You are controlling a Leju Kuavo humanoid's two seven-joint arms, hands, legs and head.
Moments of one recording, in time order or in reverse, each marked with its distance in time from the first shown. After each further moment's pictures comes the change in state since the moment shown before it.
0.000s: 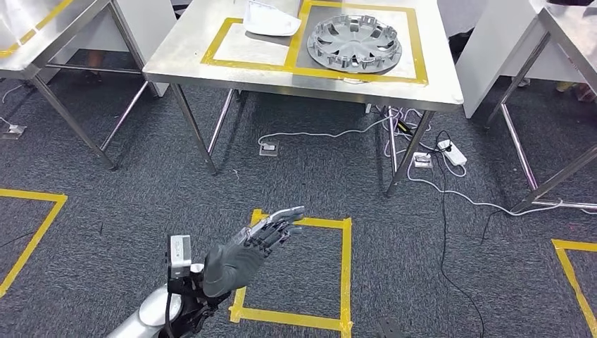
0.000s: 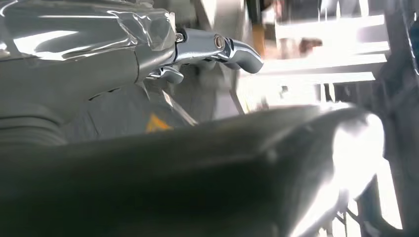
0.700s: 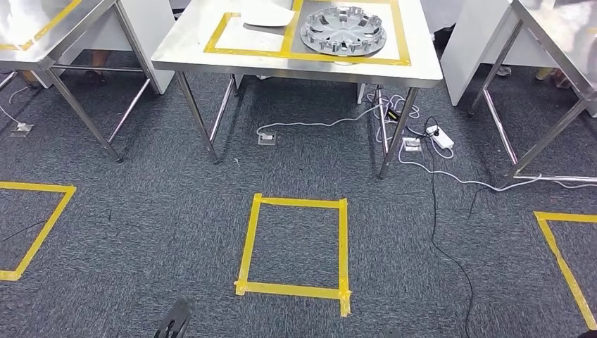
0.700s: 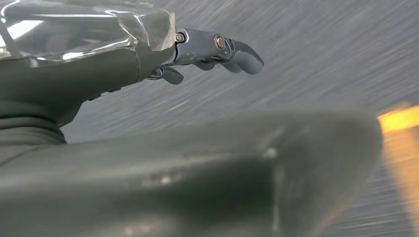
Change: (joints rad) left arm 0.130 -0.081 0.303 1.143 -0.325 0.549 0.443; right arm 0.035 0.013 -0.040 0.001 -0.006 -0.009 0.014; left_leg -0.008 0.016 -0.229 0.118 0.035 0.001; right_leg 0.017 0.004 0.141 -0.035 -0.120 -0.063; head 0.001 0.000
